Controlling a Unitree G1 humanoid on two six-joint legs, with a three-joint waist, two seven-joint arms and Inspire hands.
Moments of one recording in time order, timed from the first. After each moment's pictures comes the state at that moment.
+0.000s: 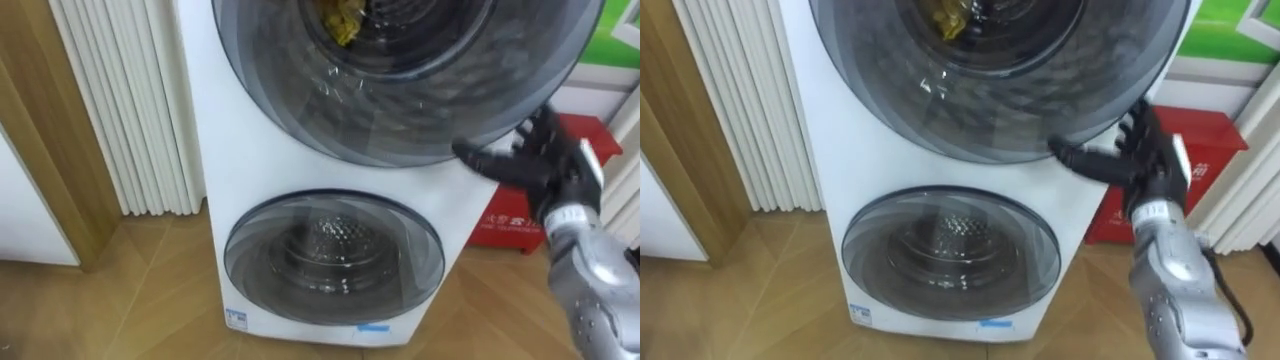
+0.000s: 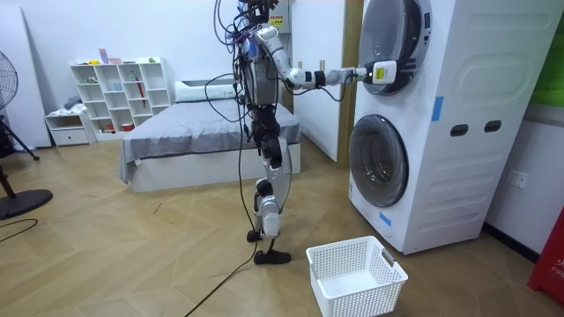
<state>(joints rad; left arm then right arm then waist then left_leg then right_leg) 0.21 0.22 0.10 1.09 0.25 0.09 0.18 -0.40 -0.43 -0.04 0.38 0.47 -0.03 -0.18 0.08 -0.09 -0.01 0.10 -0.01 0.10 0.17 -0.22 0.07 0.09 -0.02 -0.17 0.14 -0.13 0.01</state>
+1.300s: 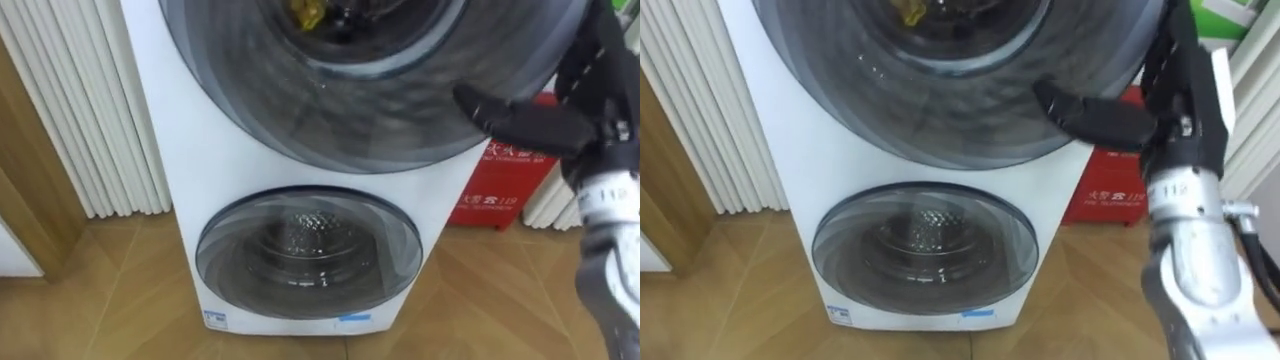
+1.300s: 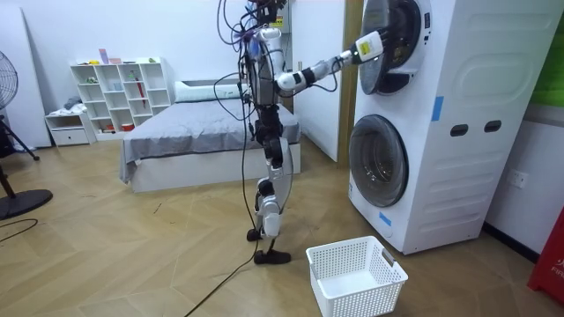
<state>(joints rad) 0.21 0.22 0.03 1.12 0.25 0.08 0.23 -0.09 -0.44 -0.02 -0.29 0.27 -0.02 -0.23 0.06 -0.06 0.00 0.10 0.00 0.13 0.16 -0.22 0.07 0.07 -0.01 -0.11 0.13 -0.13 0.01</state>
